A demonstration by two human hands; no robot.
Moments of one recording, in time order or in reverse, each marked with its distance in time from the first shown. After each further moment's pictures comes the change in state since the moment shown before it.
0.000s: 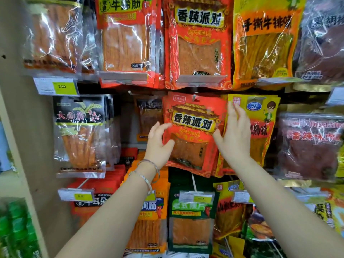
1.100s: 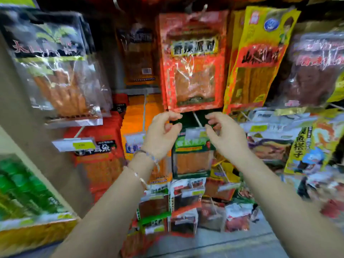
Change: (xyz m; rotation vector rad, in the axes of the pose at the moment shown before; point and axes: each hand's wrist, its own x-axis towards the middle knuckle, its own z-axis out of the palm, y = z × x) left_hand -0.114 -0.031 -0.018 -0.090 -0.271 -0.151; right_hand -0.153 -0.031 -0.008 0.143 -0.468 0.239
